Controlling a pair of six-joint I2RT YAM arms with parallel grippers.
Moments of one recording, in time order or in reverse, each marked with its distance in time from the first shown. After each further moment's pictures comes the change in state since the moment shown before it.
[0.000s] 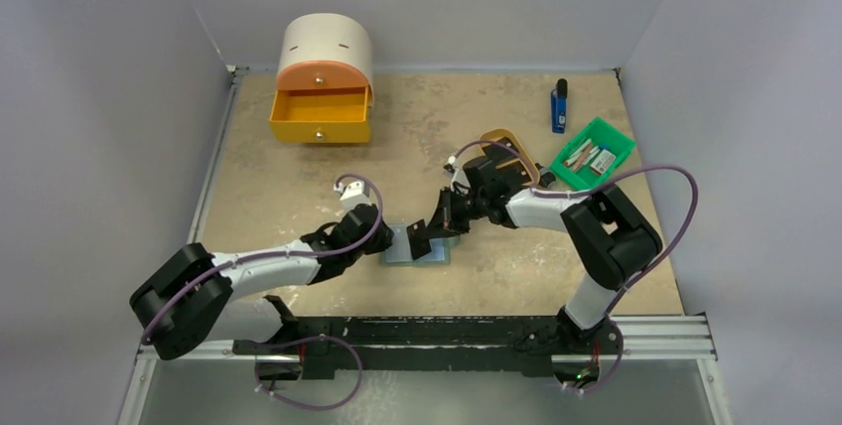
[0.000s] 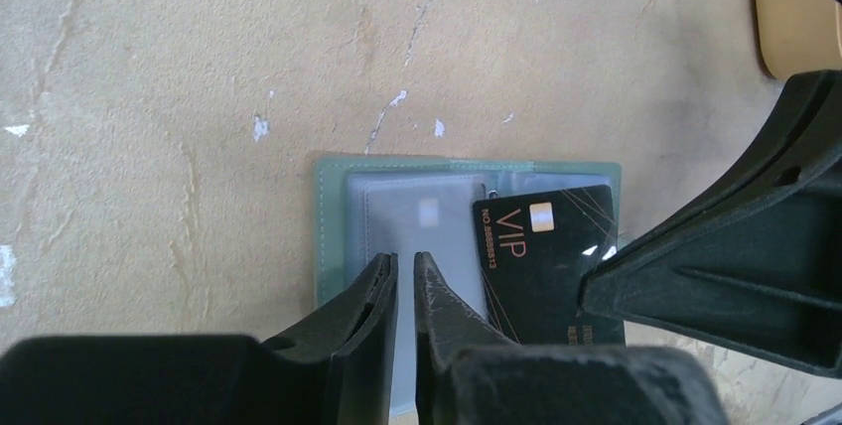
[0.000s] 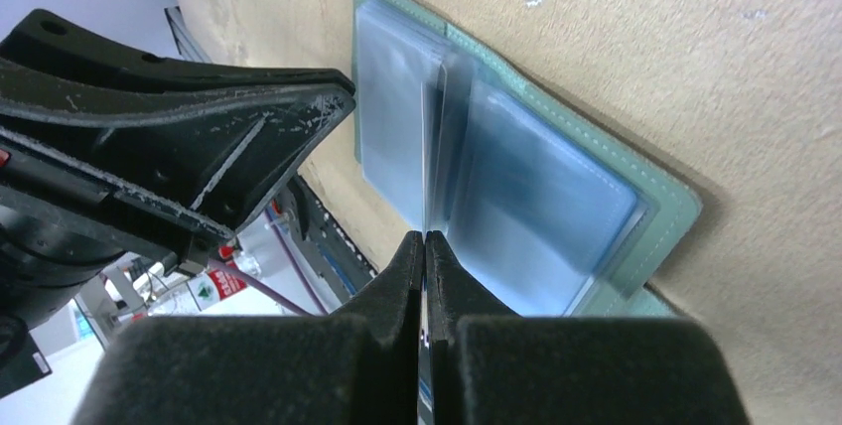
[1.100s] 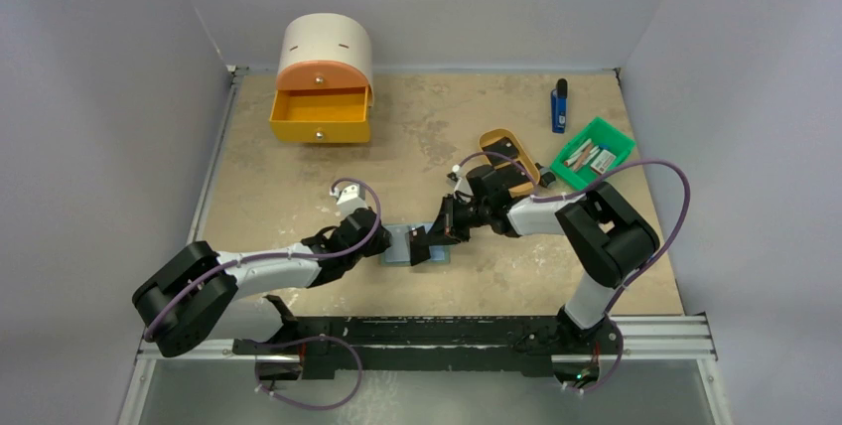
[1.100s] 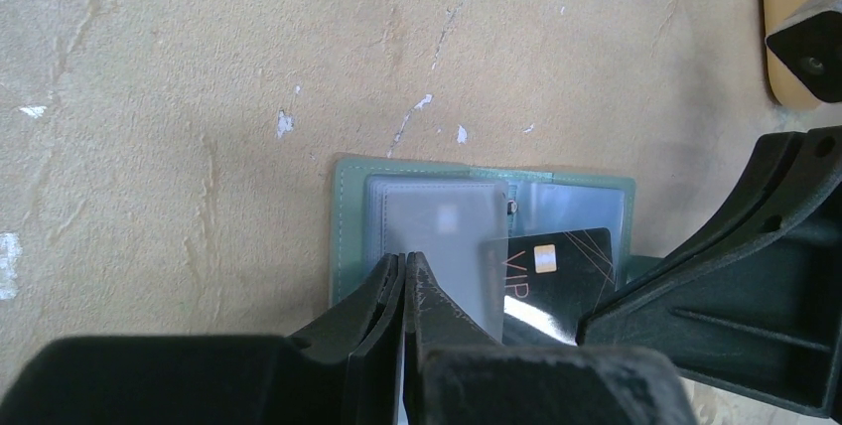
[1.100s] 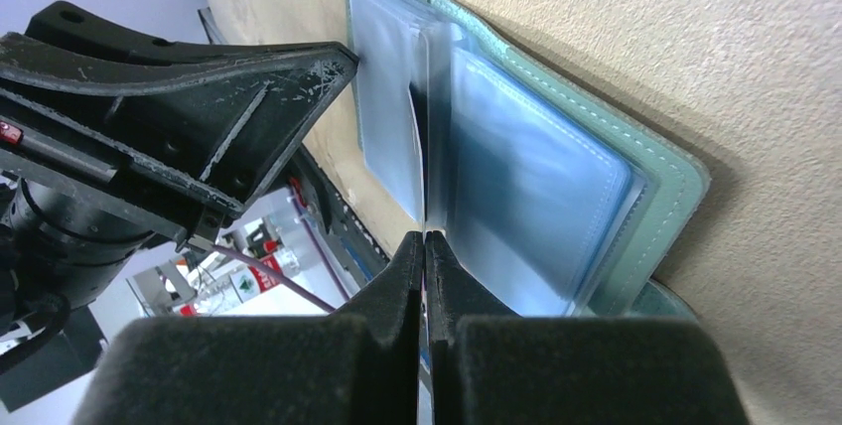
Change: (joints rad) left arm 0.000 0.019 -0.043 0.068 -0.032 -0.046; right arm -0.001 0.010 -0.096 0.140 -0.051 0.110
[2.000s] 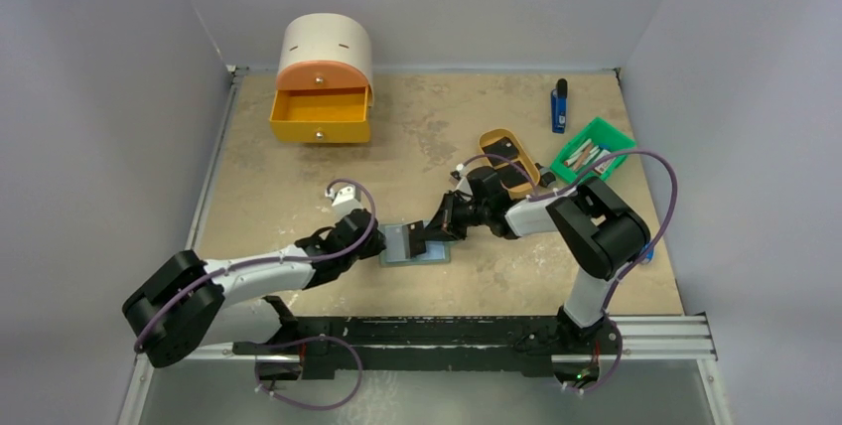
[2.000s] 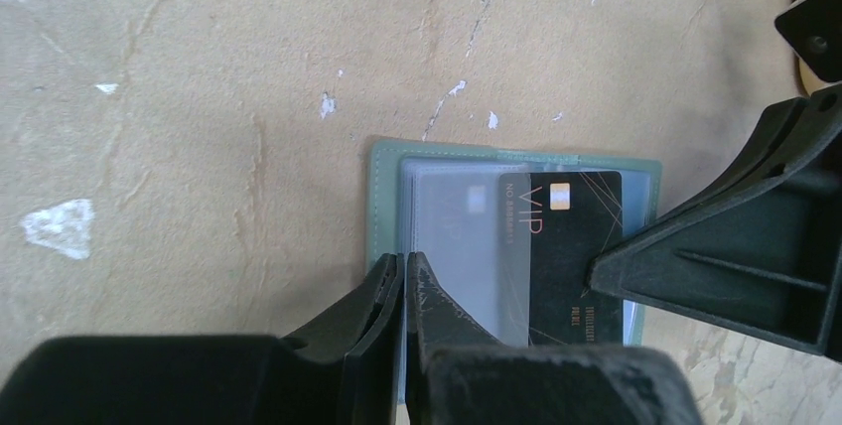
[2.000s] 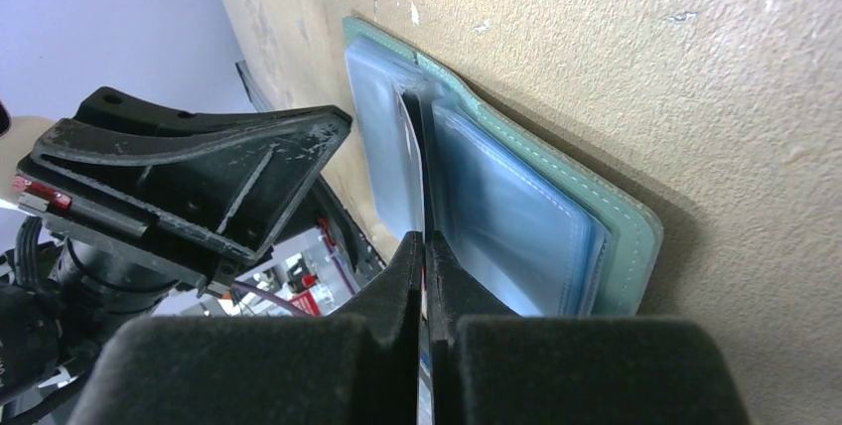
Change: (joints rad) left arm 0.000 -0.046 0.000 -0.084 -0.008 0.000; right arm -0.010 0.060 -0.022 0.160 0.041 0.136
